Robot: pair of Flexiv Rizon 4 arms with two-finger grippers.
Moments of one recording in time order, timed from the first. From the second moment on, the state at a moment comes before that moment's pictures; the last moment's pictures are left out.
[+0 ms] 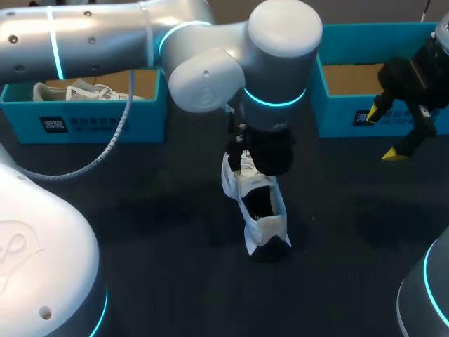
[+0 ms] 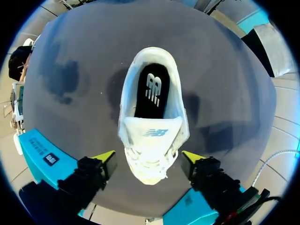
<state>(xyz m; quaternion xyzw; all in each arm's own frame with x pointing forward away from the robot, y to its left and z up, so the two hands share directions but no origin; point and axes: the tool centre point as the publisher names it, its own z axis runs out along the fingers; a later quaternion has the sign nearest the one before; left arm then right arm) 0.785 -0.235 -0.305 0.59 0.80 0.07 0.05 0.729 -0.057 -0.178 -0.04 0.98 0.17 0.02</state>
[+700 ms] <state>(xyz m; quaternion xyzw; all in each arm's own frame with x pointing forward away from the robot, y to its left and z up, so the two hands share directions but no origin) 0.758 -0.235 -0.328 0.59 0.80 0.04 0.03 0.729 -0.057 -0.178 -0.04 0.98 0.17 0.02</state>
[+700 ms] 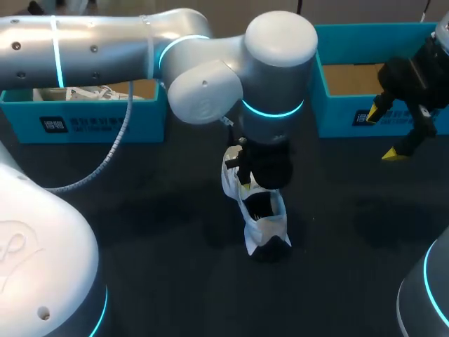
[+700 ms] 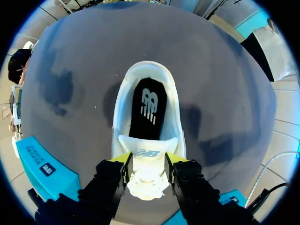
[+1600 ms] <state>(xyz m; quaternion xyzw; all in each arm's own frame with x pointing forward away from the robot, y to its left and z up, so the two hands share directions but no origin) 0.741 -0.227 -0.290 0.45 0.89 0.01 0.00 0.729 -0.057 -0.178 -0.04 0.98 0.17 0.02</state>
